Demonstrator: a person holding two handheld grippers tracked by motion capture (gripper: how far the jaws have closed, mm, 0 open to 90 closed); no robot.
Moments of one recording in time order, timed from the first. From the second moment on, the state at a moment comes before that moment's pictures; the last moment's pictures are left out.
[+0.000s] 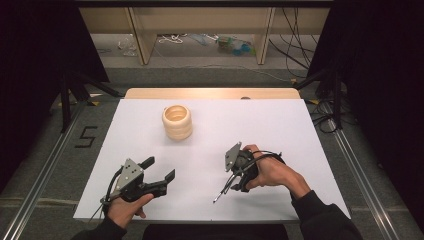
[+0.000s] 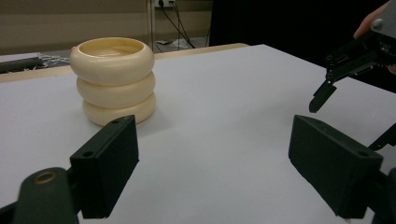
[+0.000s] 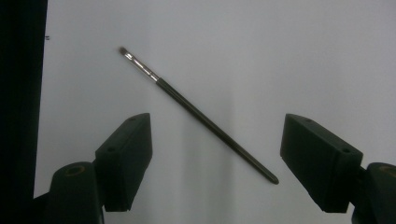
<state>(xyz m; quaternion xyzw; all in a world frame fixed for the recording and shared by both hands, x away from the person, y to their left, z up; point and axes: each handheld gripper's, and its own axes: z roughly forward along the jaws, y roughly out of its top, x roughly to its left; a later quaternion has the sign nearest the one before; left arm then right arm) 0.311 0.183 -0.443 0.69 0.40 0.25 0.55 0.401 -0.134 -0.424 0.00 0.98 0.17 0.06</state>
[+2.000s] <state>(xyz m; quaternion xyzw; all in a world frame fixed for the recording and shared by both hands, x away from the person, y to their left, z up) 0.311 0.183 -0.443 0.69 0.40 0.25 0.55 0.416 -0.110 -0.457 -0.06 0.99 0.10 0.01</state>
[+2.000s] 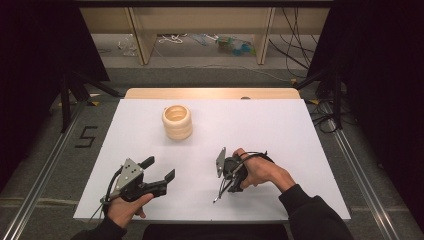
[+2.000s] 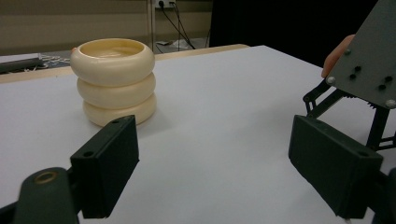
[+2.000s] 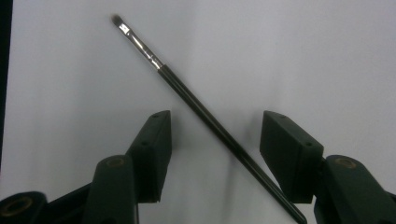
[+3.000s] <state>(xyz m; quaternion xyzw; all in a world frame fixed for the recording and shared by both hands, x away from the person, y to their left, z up) 0.311 0.183 -0.442 0.69 0.40 0.25 0.55 0.422 -0.109 -0.456 -0.04 1.00 0.09 0.00</state>
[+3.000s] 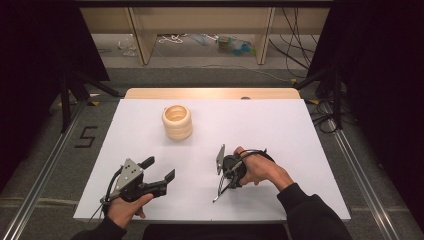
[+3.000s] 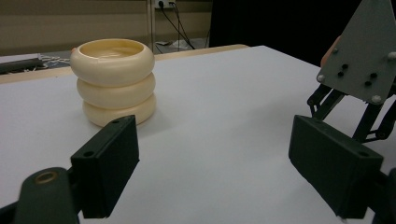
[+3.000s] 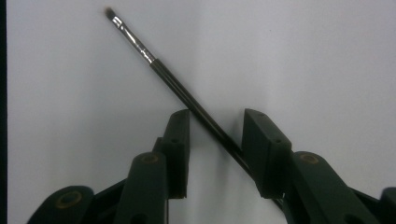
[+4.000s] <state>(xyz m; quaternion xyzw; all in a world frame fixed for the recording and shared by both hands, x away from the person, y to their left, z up) 0.311 0.184 -0.442 0.69 0.40 0.25 0.55 0.424 -0.110 -0.455 -0.04 1.00 0.07 0.00</state>
